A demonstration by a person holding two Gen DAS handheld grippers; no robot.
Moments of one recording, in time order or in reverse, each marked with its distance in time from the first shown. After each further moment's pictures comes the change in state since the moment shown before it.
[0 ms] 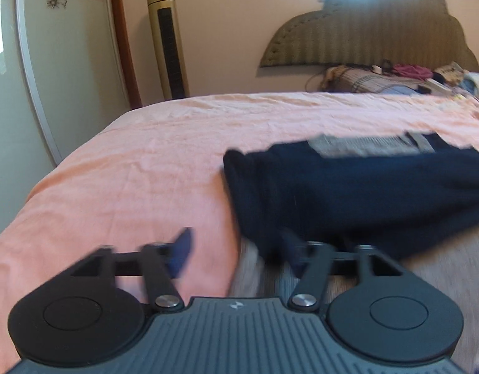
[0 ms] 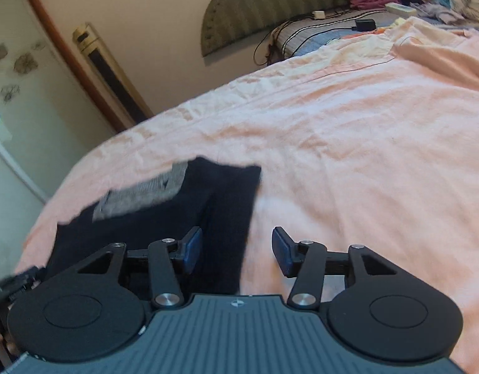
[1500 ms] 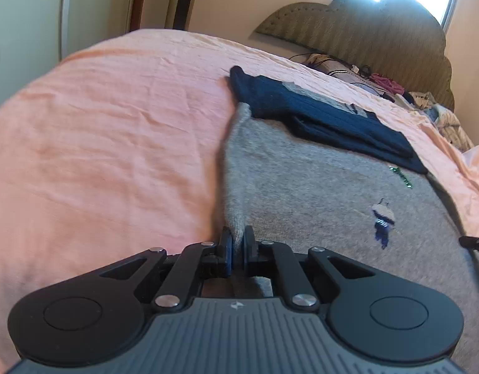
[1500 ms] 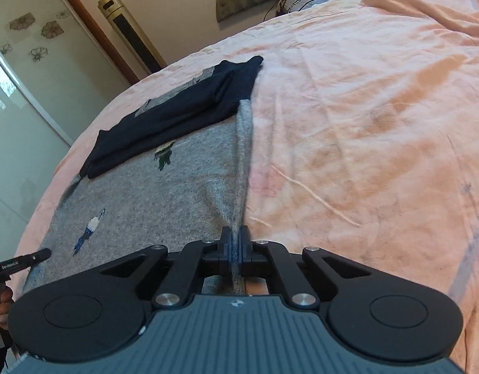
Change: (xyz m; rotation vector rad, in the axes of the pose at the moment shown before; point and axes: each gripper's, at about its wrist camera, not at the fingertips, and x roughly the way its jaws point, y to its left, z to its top) left arm -0.119 0.048 -0.093 -0.285 0.151 -0.220; right arm -0.122 0.003 -0.136 0.099 0.047 0.070
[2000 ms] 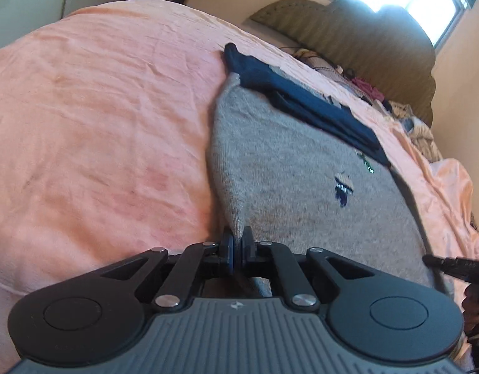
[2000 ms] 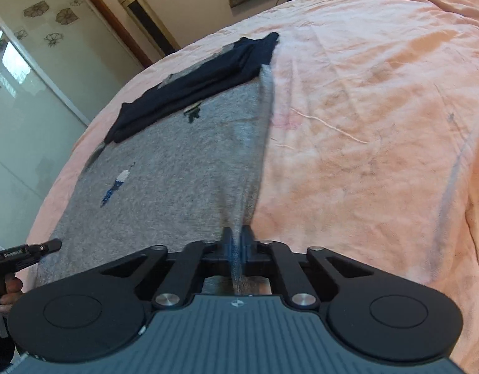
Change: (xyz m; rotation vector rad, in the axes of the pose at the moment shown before) left arm -0.039 0.016 -0.040 -0.165 0.057 -0.138; right arm -0.036 0.008 -0.044 -0.003 0.047 0.041
